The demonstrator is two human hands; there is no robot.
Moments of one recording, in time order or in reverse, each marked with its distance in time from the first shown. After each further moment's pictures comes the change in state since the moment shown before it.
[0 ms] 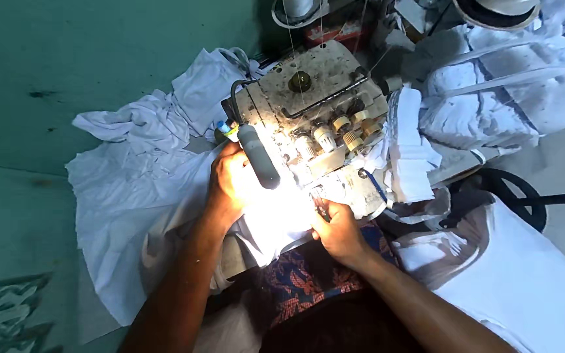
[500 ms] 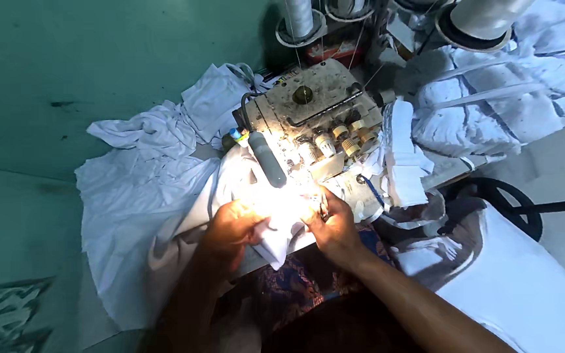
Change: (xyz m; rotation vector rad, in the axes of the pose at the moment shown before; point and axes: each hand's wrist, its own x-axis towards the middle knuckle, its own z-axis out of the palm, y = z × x) left_hand -0.051 0.027 -0.030 -1.017 -0.269 -0.753; right_hand 0.003 -0.015 0.010 -0.054 0.040 -0.397
